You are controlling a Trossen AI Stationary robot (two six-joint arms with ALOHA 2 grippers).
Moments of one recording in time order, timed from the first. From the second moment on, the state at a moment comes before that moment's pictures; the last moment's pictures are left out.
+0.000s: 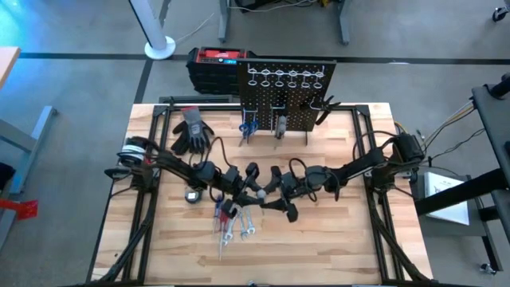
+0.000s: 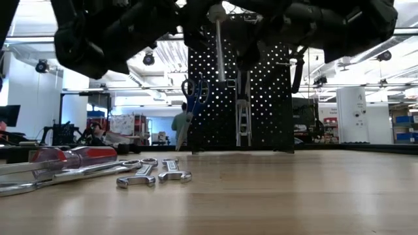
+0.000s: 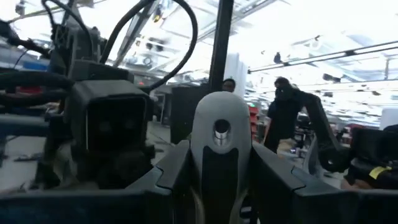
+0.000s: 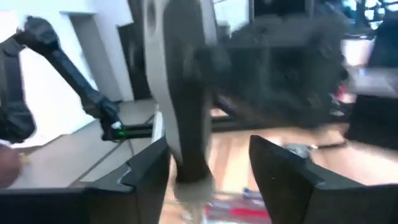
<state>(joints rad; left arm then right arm) -0.11 1.87 0.71 1.57 0.32 -0.27 0.18 1.72 0.68 1.09 -0.14 0.23</state>
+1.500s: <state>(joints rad) -0.05 1.75 0.60 1.37 -0.04 -0.26 0.26 1.69 0.75 0.71 0.55 0.14</state>
